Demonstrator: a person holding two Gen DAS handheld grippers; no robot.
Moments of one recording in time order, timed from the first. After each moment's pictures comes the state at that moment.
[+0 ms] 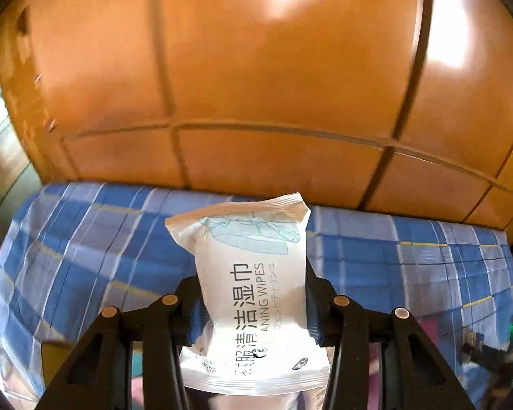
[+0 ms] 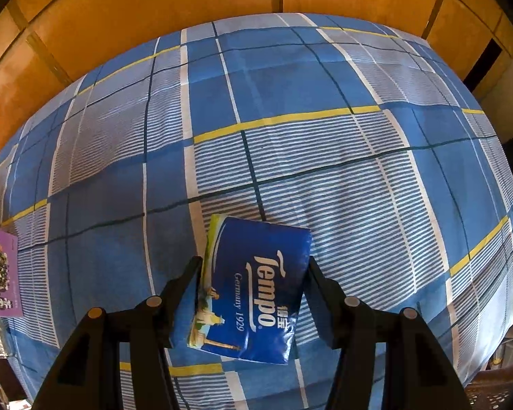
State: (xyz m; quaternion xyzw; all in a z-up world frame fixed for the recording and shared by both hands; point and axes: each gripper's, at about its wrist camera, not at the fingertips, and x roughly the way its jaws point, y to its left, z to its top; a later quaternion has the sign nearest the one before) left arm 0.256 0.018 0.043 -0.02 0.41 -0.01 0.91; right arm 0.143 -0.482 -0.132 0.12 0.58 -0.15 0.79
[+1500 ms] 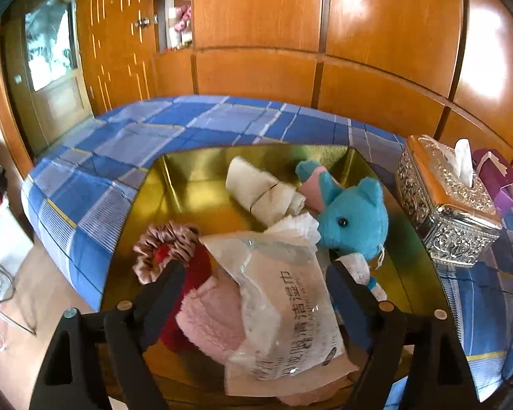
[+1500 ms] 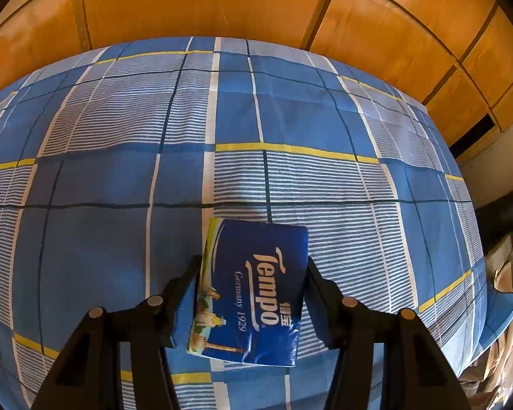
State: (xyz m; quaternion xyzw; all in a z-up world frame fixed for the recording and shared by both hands) left arm 0.027 0.192 -0.053 -0.06 0.38 0.09 0.92; right arm 0.140 -0.392 -0.137 -0.02 0.55 -0.16 0.82
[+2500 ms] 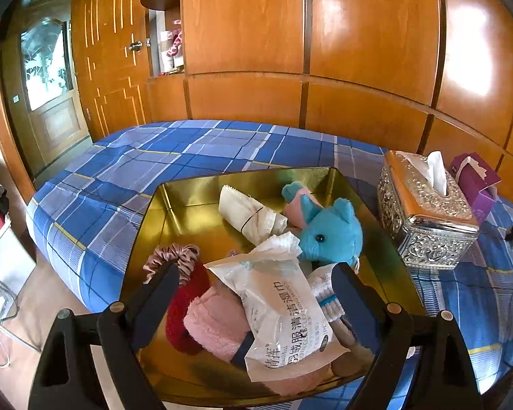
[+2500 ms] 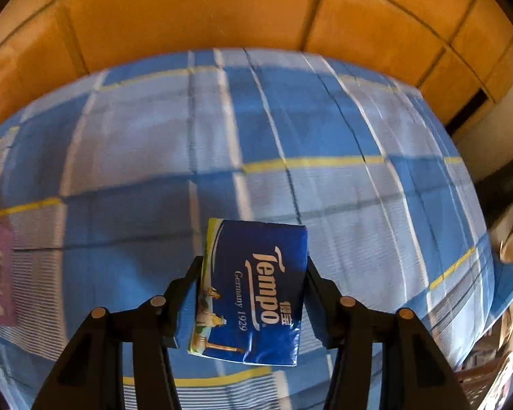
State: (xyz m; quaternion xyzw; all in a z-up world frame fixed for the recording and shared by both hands) left arm 0.011 0.181 -0.025 -0.03 0.35 0.07 0.93; right arm 0.162 -0.368 -0.096 0.03 0.55 -0.17 0.82
